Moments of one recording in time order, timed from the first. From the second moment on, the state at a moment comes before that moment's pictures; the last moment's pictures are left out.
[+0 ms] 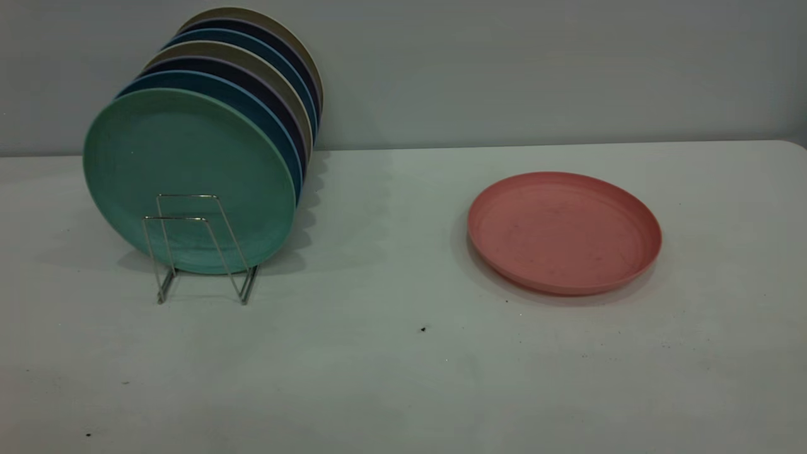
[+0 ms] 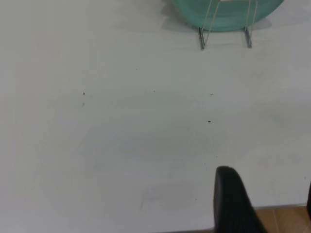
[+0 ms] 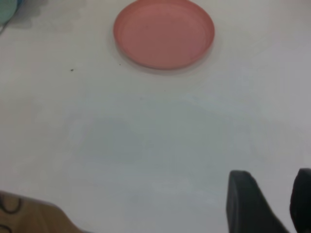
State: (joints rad) left arm -0.05 -0.02 -0.49 0.04 1.13 -0.01; right arm 0.05 -0.02 -0.48 0.17 1.14 -0.18
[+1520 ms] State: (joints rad) left arm -0.10 1.29 -0.97 -0.15 0.72 0.23; right arm 0.05 1.07 -0.61 0.57 0.66 -0.47
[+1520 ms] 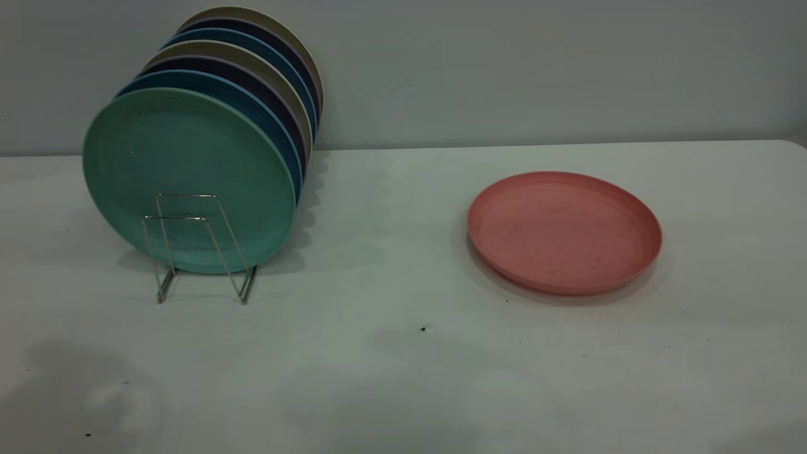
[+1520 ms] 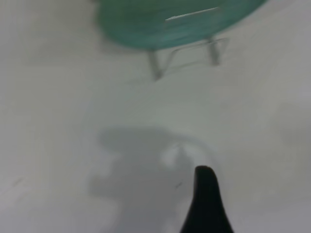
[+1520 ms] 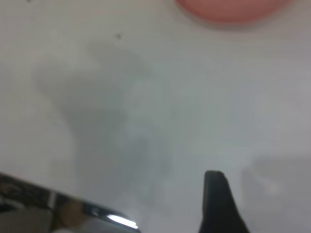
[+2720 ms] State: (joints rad) left arm -0.41 2.10 -1.50 -0.46 0.63 0.32; right arm -0.12 2.41 -1.48 0.98 0.72 -0.83
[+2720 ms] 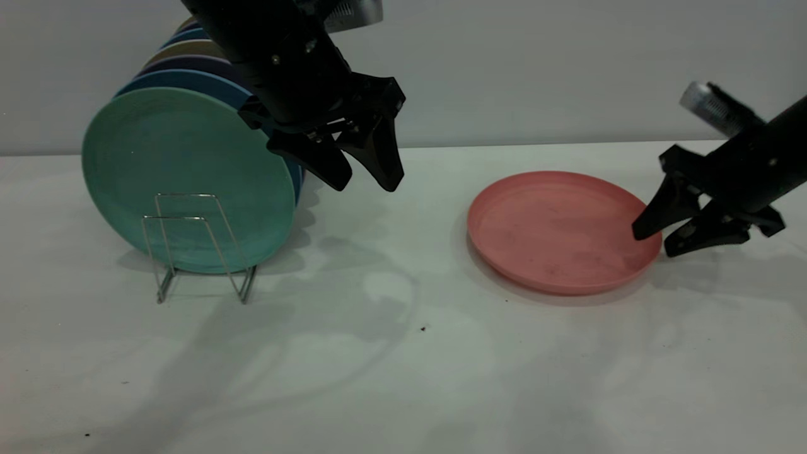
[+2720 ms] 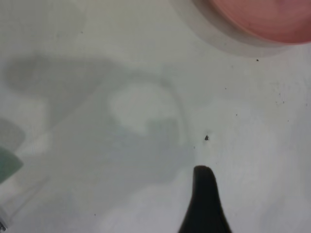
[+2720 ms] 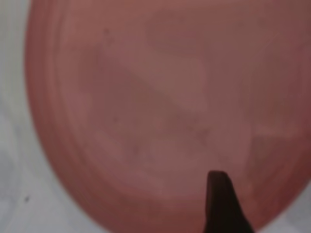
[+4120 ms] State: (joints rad) left arm -0.43 2.12 -1.51 -0.60 0.55 0.30; right arm -0.09 2.52 -1.53 1.28 1.07 -1.26
